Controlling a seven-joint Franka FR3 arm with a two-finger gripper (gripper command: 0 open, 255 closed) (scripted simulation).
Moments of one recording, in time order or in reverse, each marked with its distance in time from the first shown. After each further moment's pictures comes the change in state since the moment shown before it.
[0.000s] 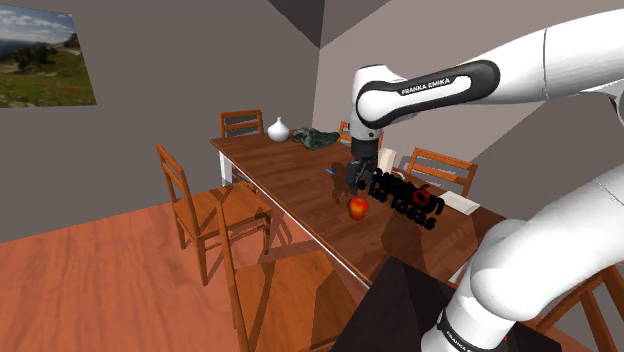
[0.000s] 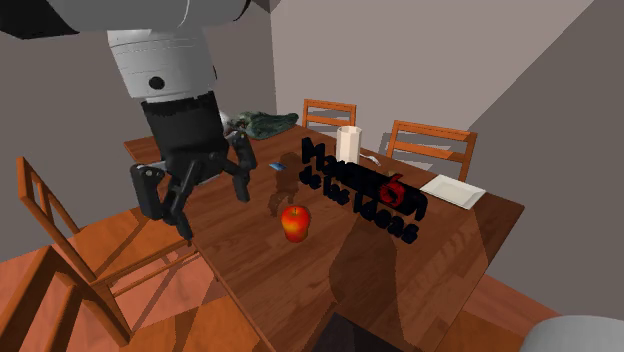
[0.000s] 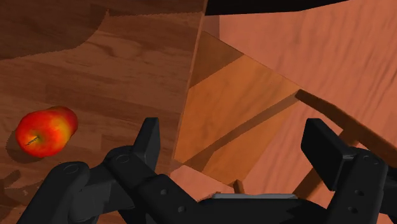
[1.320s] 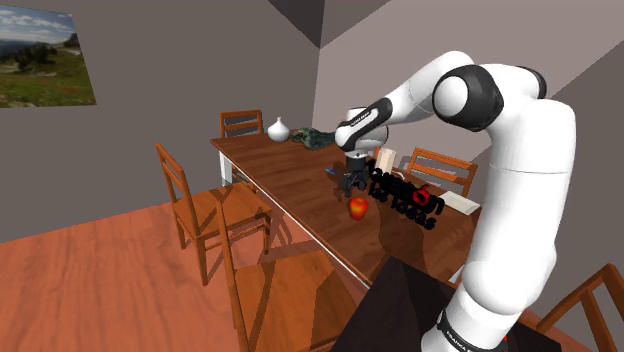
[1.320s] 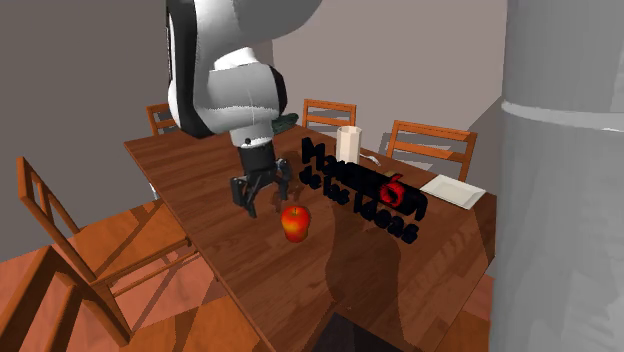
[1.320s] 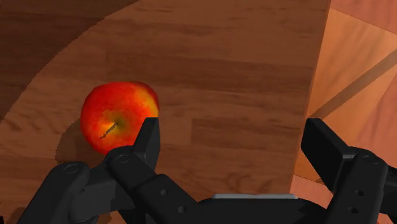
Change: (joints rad) arm -0.153 0.699 -0.175 0.395 0.083 0.276 -0.213
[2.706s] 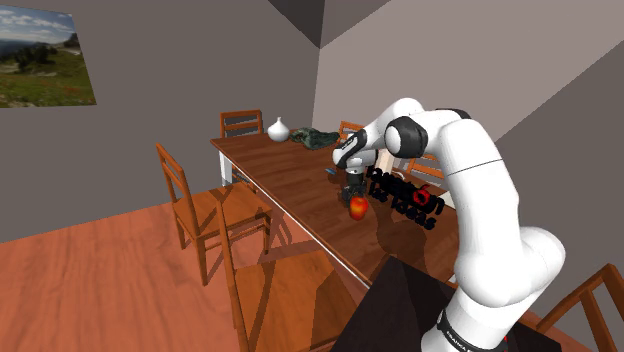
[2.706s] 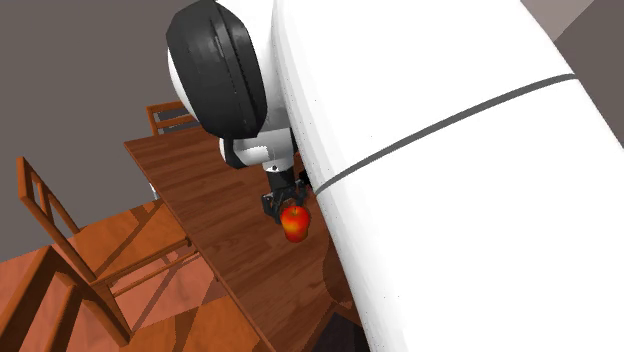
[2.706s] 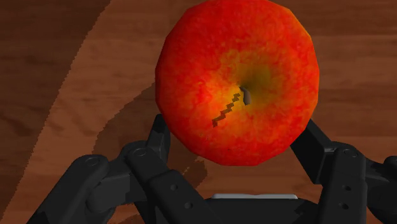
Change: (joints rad) arm -0.170 0.511 0.013 0.461 0.123 0.026 -0.090
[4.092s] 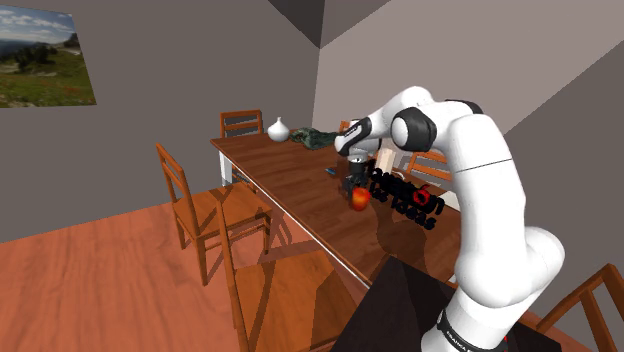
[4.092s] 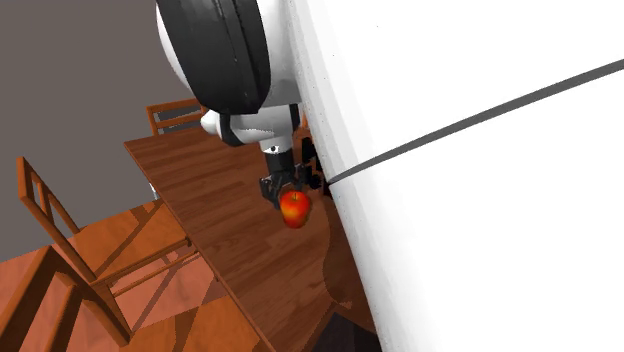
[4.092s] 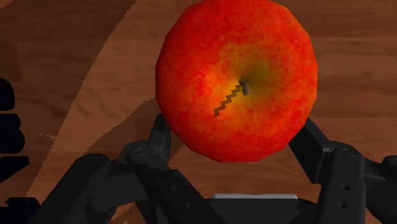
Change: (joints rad) arm 0.012 -0.089 -0.016 0.000 -0.018 -0.089 0.002
